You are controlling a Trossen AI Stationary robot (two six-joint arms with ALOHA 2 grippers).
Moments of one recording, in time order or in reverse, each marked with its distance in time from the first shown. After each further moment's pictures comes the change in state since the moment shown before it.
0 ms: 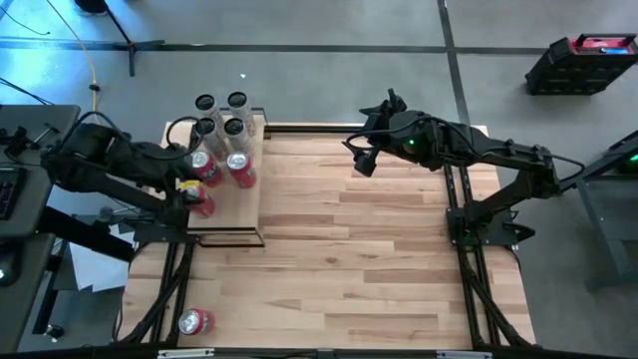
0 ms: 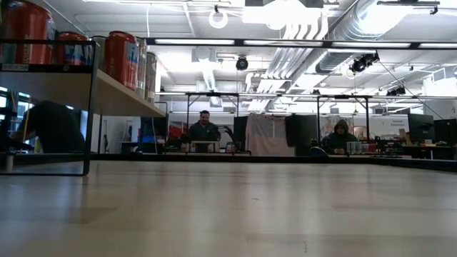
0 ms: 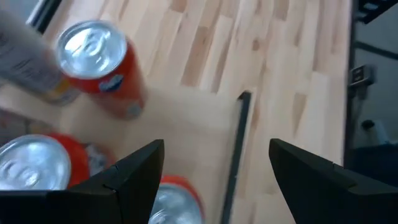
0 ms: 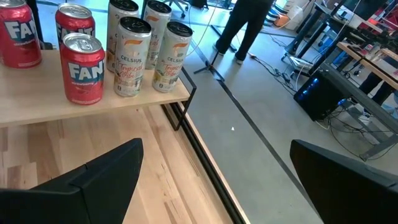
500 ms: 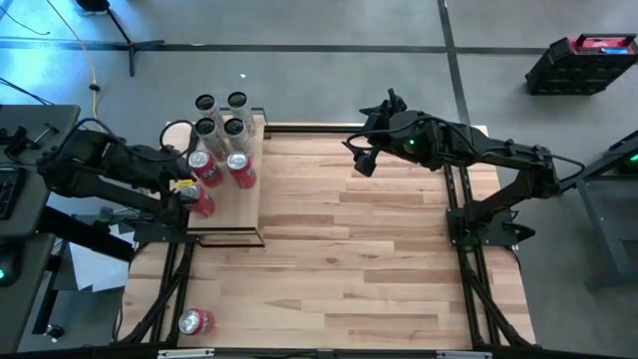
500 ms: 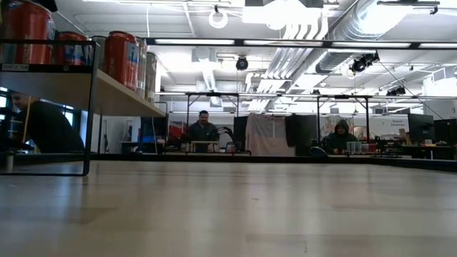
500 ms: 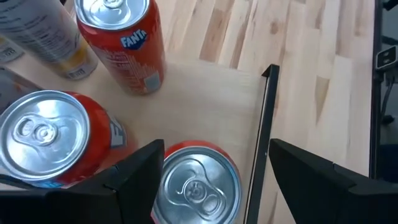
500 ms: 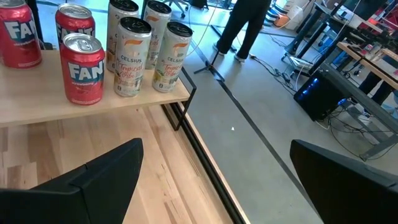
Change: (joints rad) left arm 0.050 -0.154 -0.158 -0.001 -0.002 0.056; right arm 0.000 0.000 0.000 0.000 0.000 0.000
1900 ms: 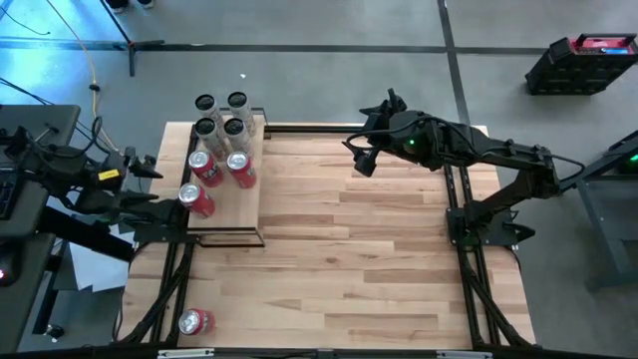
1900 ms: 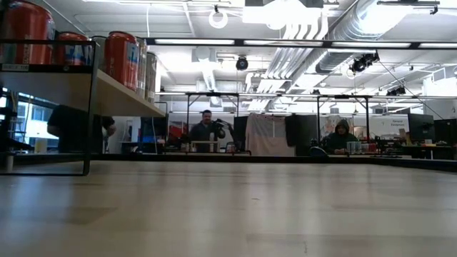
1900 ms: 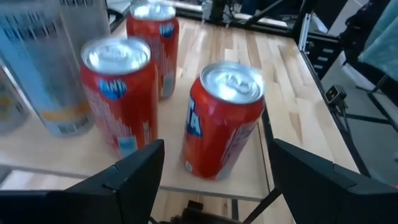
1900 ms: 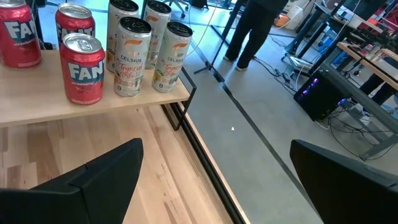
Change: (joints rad) left arm 0.000 -0.680 -0.180 0.003 -0.001 0.151; right arm 0.000 0.000 0.000 0.000 0.000 0.000
